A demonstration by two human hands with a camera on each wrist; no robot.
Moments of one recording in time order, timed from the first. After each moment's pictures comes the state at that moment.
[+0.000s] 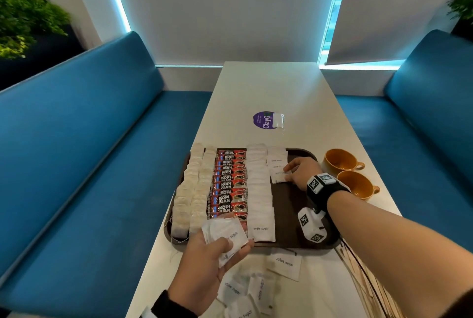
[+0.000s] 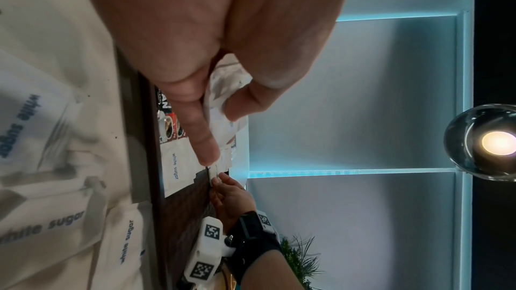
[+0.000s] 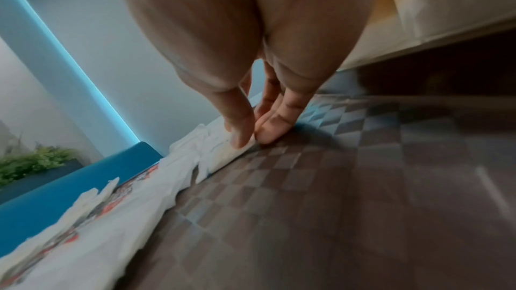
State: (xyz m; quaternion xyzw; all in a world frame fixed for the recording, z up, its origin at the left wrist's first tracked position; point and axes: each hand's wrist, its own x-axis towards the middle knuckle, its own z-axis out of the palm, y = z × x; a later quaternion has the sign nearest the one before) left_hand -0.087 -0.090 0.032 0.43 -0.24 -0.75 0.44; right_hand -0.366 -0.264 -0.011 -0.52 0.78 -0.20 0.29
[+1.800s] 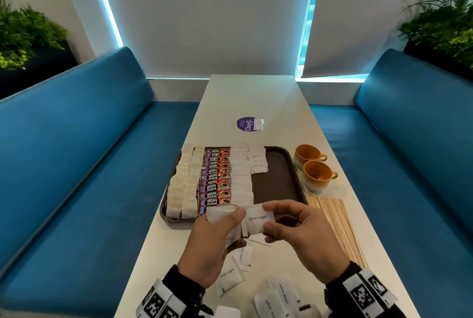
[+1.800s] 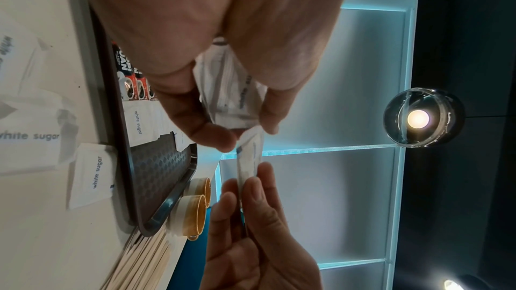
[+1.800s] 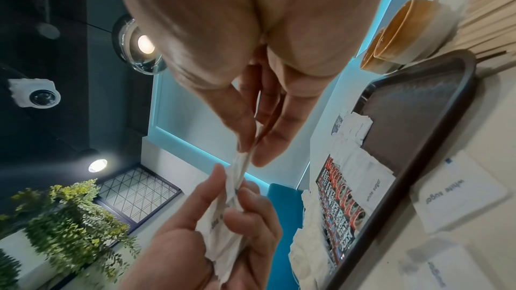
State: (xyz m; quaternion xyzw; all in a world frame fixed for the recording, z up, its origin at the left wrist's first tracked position) left_hand -0.115 -0.028 0.076 0.42 -0.36 -0.70 0.46; right_hand -0.304 0.008 0.075 -0.46 0.56 -0.49 0.48
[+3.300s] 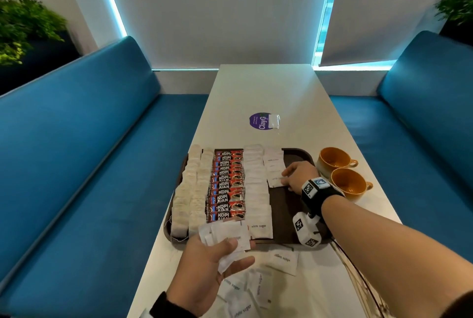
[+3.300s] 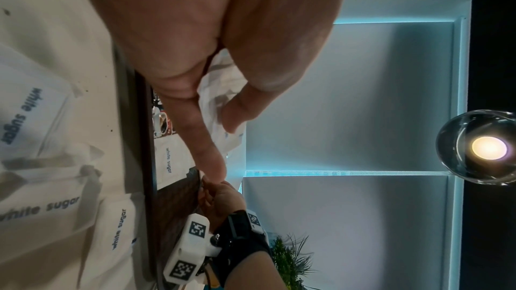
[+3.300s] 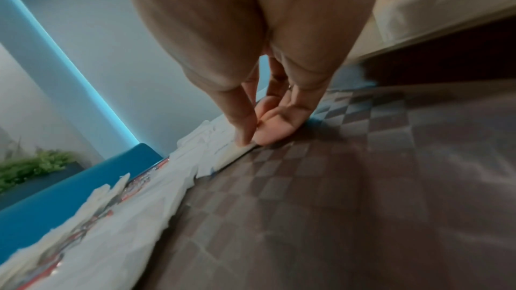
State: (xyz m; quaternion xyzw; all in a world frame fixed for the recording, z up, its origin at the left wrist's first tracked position) left_hand -0.085 -0.081 0.039 0.43 -0.26 -0.75 0.42; right_hand -0.360 -0.251 -0.015 -0.47 0.80 -0.22 0.31
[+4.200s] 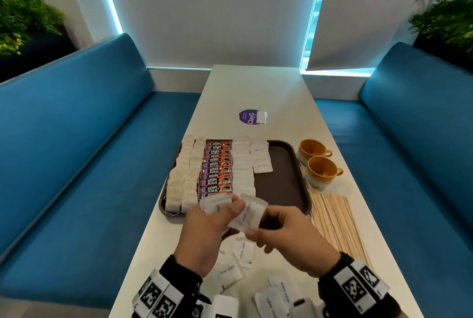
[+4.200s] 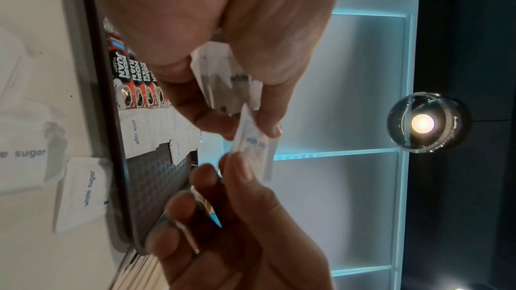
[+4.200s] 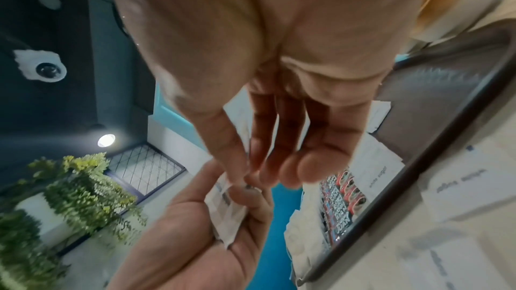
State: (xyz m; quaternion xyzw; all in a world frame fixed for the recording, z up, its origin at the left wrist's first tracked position) left_hand -0.108 -0.047 0.065 0.41 -0.36 -0.68 0.49; right_hand -0.286 -0.009 0.080 -0.53 0.57 -0.34 0.53
